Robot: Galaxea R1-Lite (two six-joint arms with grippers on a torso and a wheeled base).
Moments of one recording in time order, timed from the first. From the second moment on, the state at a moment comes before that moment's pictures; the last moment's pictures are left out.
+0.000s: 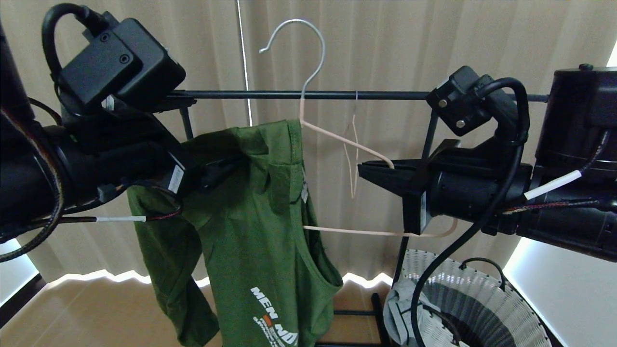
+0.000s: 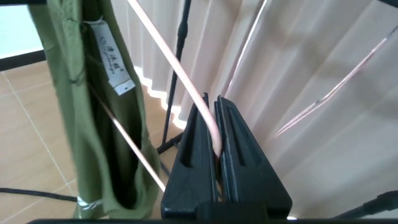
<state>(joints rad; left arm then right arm) -0.55 1.36 -0.99 -0.28 0.06 0.63 0.76 1.53 -1.00 -0.33 0.01 -0.10</state>
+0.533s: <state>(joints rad) -0.54 1.38 -0.99 -0.28 0.06 0.63 0.79 1.53 -0.99 -0.33 0.01 -0.10</state>
